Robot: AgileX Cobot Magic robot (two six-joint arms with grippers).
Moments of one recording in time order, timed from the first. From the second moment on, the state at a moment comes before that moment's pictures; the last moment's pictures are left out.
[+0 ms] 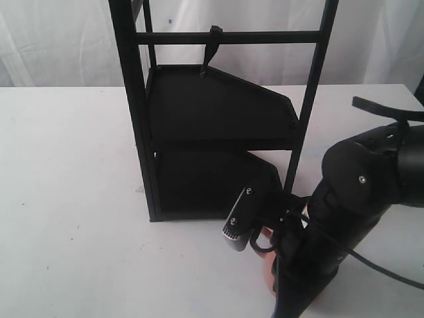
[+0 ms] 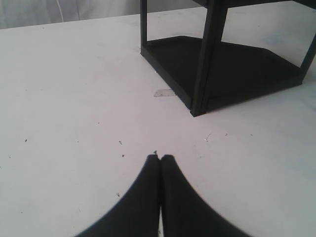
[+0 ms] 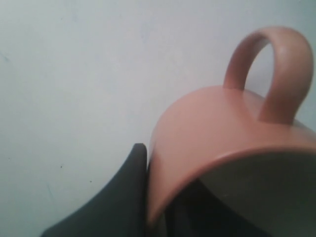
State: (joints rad) left arm -0.23 0.00 0.02 -0.31 0.34 0.26; right arm 0.67 1.53 -0.79 0.16 0.74 -0.52
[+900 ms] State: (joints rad) left arm -0.23 0.00 0.02 -0.31 0.34 0.26; right arm 0.67 1.57 -0.79 0.17 0.74 -0.53
